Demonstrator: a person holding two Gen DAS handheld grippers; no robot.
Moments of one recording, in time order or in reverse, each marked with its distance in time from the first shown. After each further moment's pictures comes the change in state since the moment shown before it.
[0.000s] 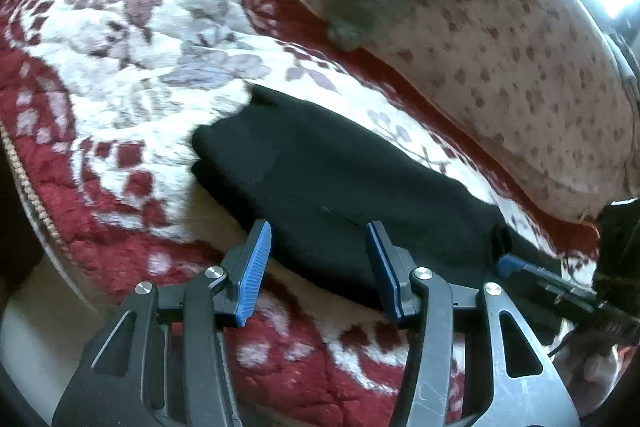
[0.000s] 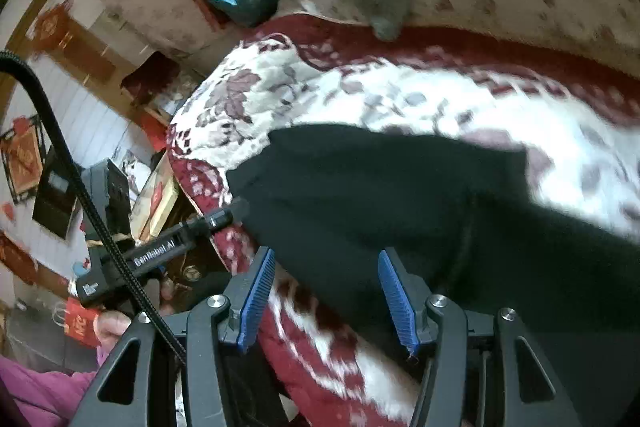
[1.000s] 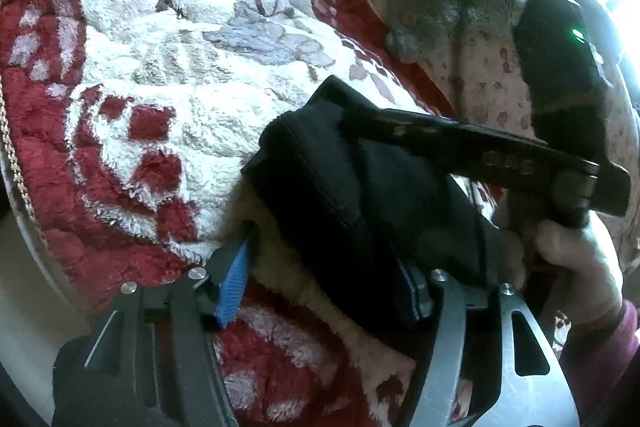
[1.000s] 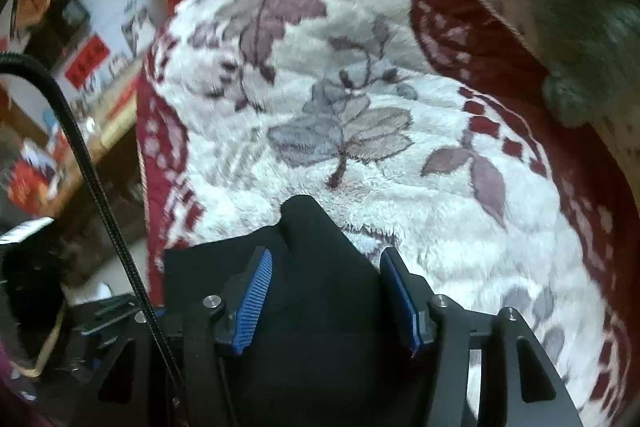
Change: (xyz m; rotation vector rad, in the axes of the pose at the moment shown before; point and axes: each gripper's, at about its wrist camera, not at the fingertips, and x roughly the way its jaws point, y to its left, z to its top) left arm 0.043 0.047 0.006 -0.205 0.014 -0.030; right arm 0.212 0.069 0.126 -0.512 0.333 -0.077
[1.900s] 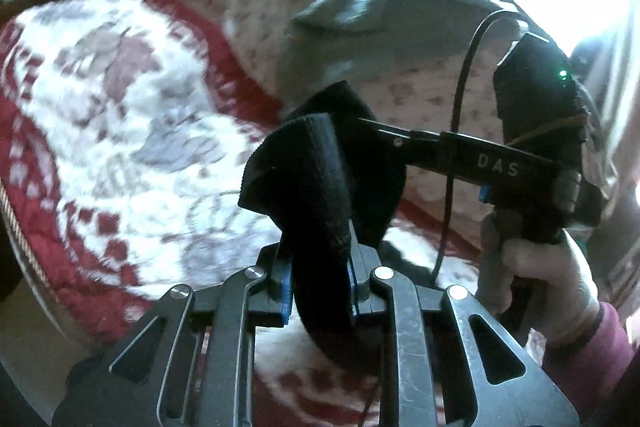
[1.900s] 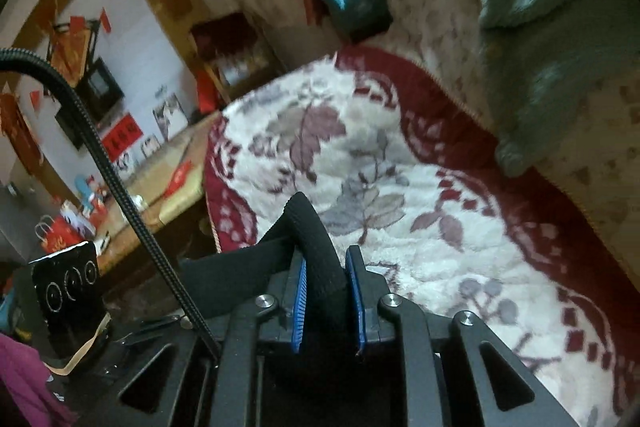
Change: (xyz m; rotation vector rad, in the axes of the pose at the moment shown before) left arm -0.095 -0.085 -0.009 0.248 -0.235 -0.173; right arm -0.157 0.016 -0.040 0.096 -0.374 0.084
